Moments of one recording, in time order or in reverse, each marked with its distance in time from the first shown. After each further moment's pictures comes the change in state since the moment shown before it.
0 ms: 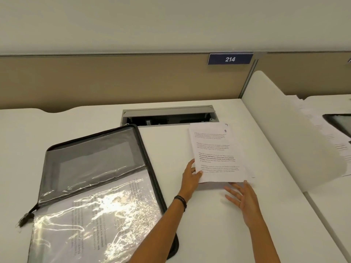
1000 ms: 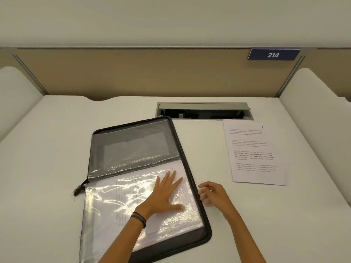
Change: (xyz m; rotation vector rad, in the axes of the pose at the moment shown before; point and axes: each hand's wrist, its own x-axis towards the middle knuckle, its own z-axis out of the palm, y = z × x) left_hand -0.094 -0.045 -0.211 1.154 -0.299 0.268; right_hand -0.048 0.071 0.140 -0.681 -0.447 0.067
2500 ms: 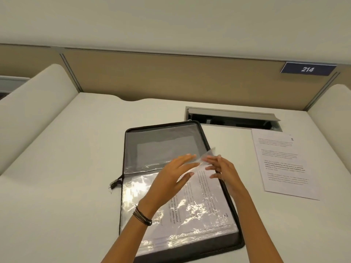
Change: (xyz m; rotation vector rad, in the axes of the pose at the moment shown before) left_hand -0.087 0.009 -0.125 -0.083 0.629 0.208; right_hand 0.009 -0.096 0.078 0.167 -0.080 -0.321
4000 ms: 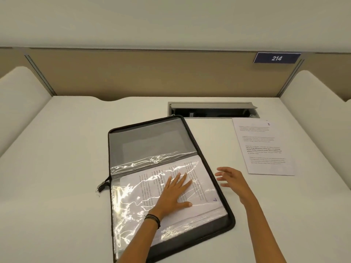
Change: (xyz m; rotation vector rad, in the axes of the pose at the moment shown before) left_hand -0.052 -0.057 0.125 0.113 -0.559 -0.105; right_hand -0.048 0.045 -0.056 -0.246 0.239 0.202
